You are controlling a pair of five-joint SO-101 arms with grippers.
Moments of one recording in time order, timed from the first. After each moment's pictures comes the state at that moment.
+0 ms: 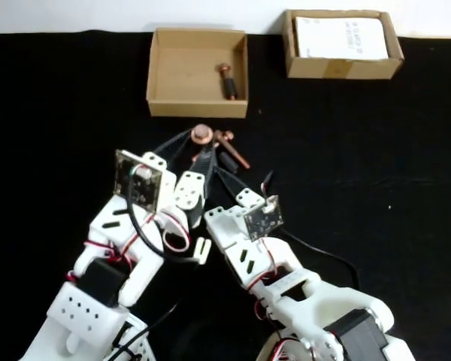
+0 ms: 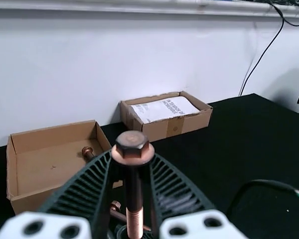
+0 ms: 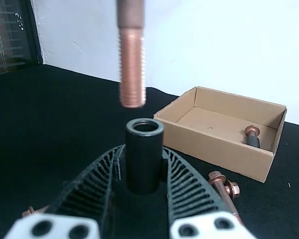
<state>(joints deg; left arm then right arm) 24.1 -69.4 64.1 18.6 5.5 -38.6 -16.1 87.8 -64.5 1.4</state>
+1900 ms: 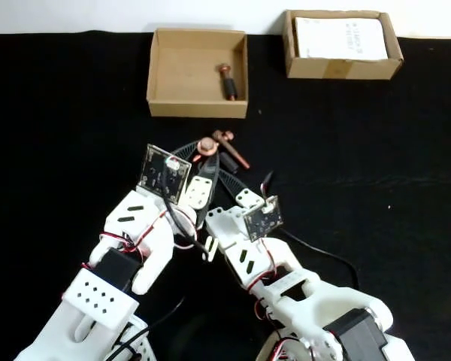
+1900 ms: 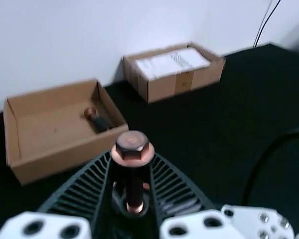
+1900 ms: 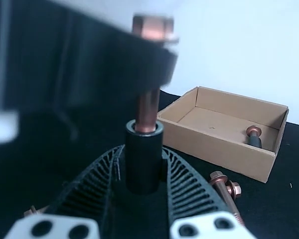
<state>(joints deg) 23.7 -63.3 68.8 18.1 2.8 -38.6 -16.0 87.8 -64.6 1.4</state>
